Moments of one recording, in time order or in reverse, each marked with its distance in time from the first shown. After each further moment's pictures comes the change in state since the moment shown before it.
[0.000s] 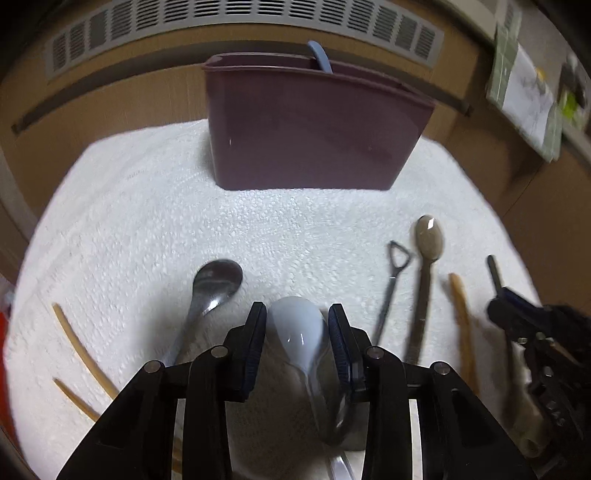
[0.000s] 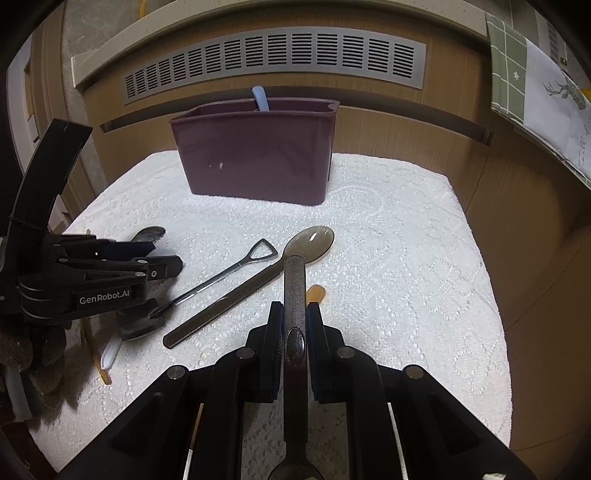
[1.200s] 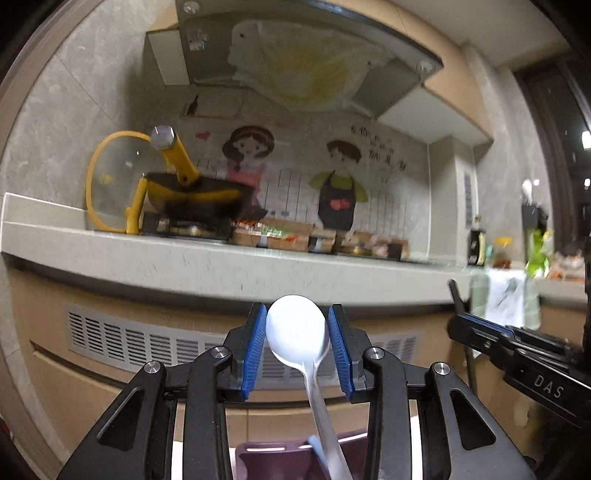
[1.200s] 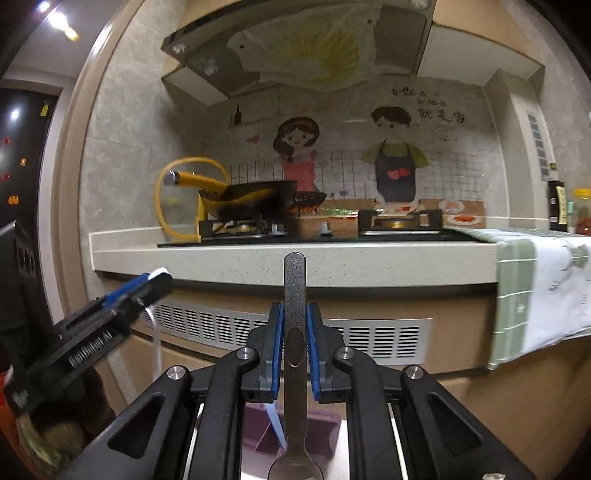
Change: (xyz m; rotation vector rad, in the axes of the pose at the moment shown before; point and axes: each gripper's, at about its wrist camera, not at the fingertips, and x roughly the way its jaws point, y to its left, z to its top) left arm -0.125 0.000 0.173 0.116 -0.916 0.006; right arm -0.073 -0.013 0.207 0.007 -0.629 0.070
